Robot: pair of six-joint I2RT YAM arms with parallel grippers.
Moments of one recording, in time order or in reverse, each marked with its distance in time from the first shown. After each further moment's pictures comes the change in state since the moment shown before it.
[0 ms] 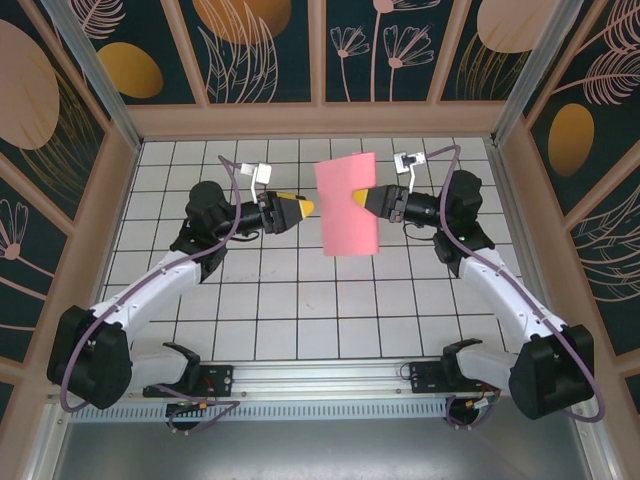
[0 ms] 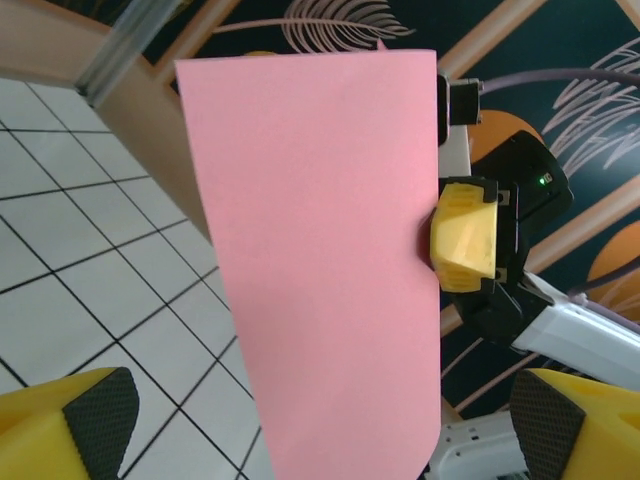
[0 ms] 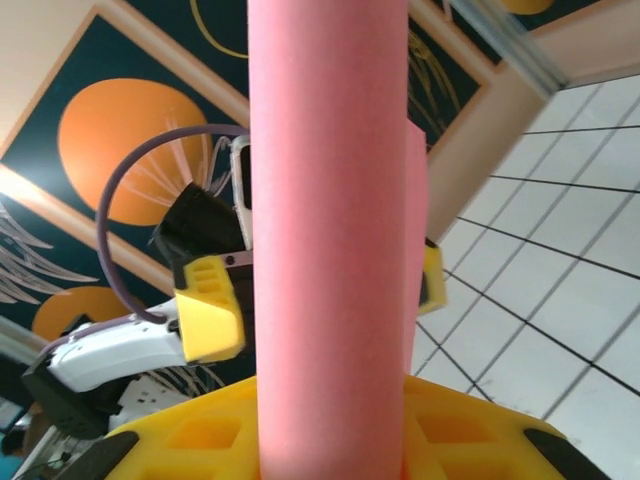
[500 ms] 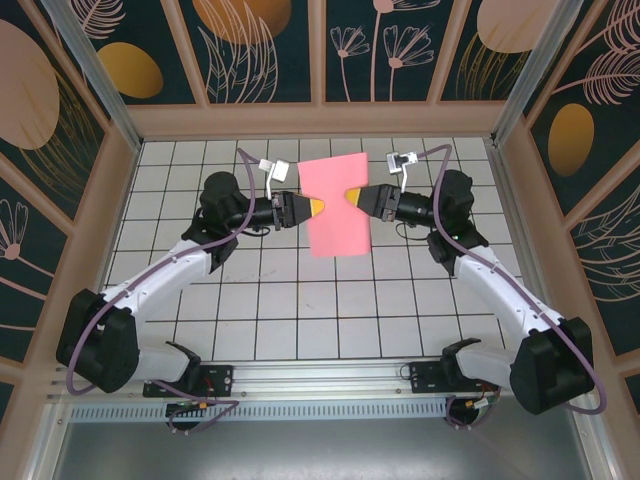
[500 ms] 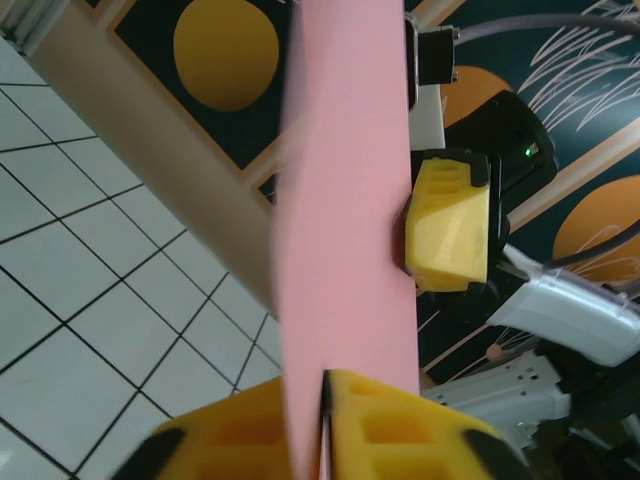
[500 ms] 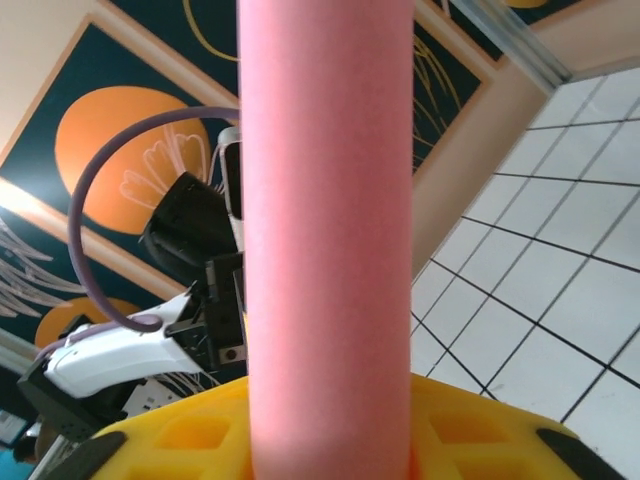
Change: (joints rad) left arm -0.040 0.080 0.076 -0.036 0.061 0.004; right arm 0.034 0.023 0.005 -0.032 0.066 -0.002
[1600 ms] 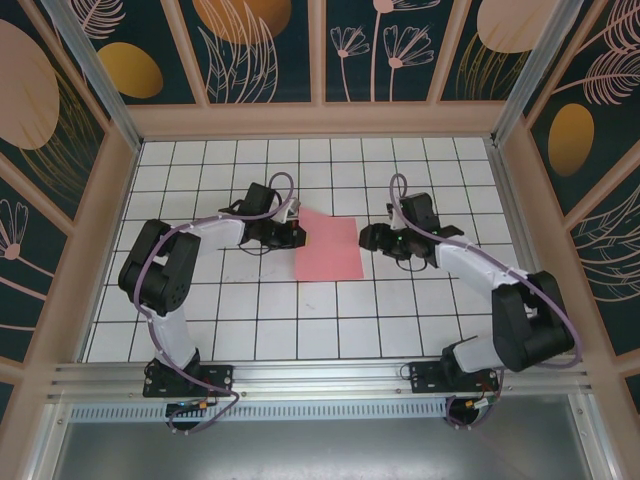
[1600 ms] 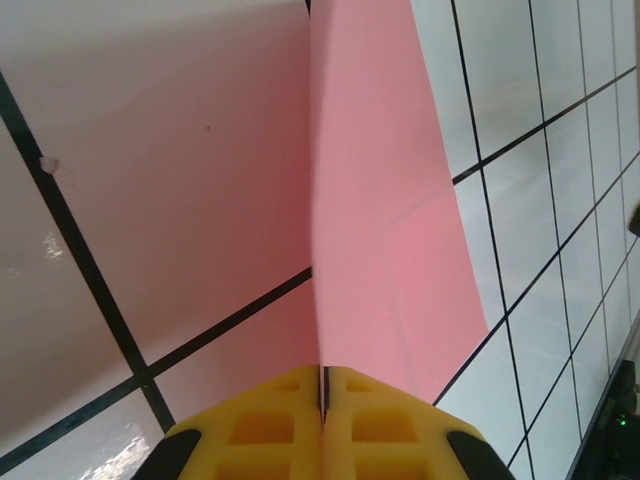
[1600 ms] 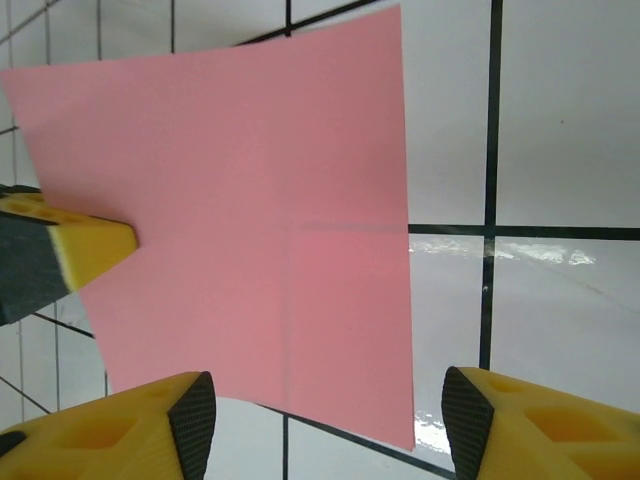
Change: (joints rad) left arm 0.074 0.502 0.168 -0.665 -0.301 0.449; right arm 0.010 0.254 -0.044 -0.661 0.556 -0.362
